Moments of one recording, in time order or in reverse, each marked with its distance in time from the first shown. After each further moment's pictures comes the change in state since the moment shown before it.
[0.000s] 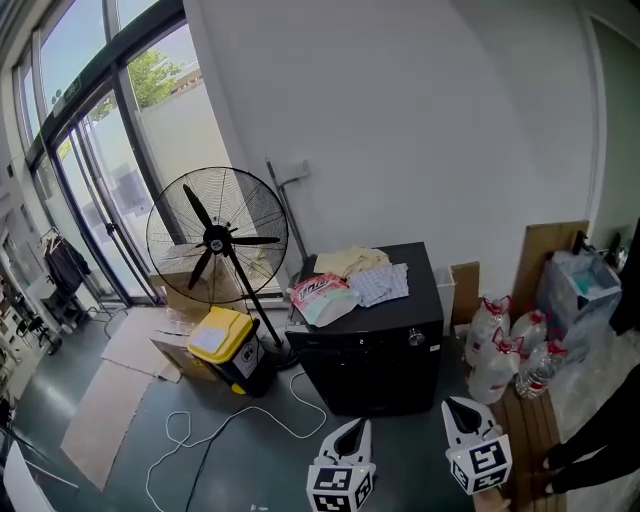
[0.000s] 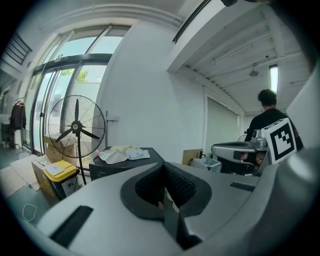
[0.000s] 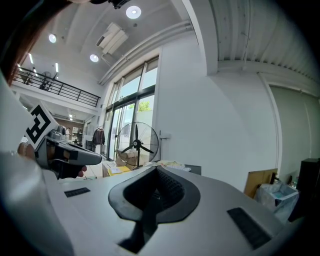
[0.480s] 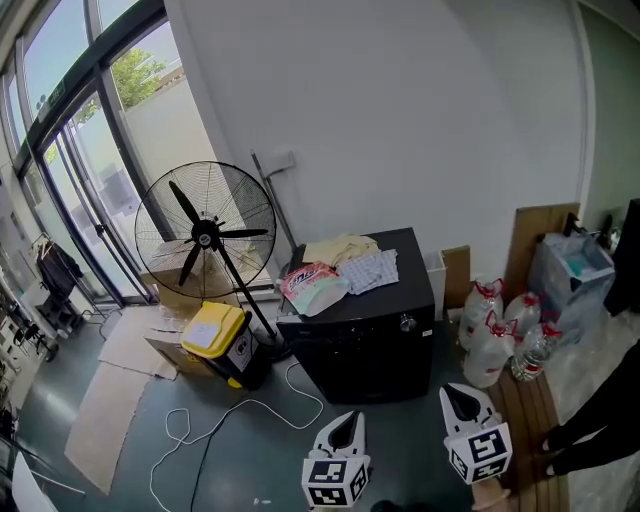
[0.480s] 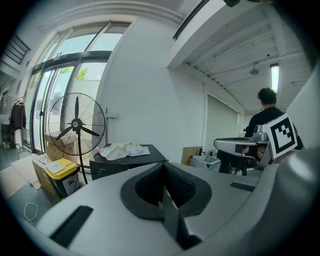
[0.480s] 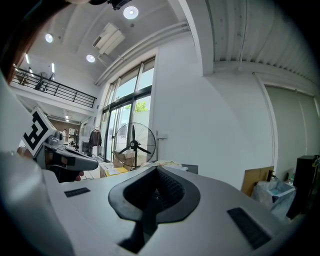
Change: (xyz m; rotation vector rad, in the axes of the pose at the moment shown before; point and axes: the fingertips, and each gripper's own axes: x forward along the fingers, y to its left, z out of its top) left arm -0.005 -0.004 -0.011 0.002 0.038 -0.013; right arm -0.012 -0.006 0.000 0.024 -0.007 -0.040
